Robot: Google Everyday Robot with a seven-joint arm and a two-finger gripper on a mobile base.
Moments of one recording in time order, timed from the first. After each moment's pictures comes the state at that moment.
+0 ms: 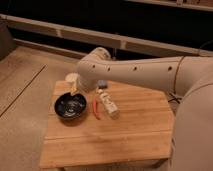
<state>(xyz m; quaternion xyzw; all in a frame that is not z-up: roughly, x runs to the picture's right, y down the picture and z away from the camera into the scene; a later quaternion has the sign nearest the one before) -0.105 0.019 0.736 -0.27 0.03 0.67 0.69</state>
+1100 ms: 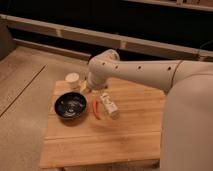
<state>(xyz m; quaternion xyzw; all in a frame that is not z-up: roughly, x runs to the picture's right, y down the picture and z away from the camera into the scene) -0.070 0.021 0.782 -0.27 0.07 0.69 0.67</state>
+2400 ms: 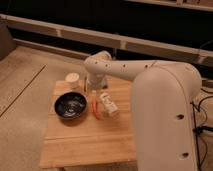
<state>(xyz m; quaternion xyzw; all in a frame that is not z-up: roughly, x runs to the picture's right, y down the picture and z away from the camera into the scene) -0.075 0.038 0.846 -0.28 0.15 0.67 0.67</state>
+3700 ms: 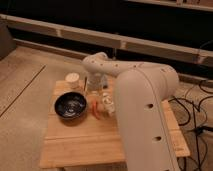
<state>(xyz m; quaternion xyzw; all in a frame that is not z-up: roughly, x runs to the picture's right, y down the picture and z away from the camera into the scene) -0.070 0.052 0.886 -0.30 0.23 0.66 0.65</state>
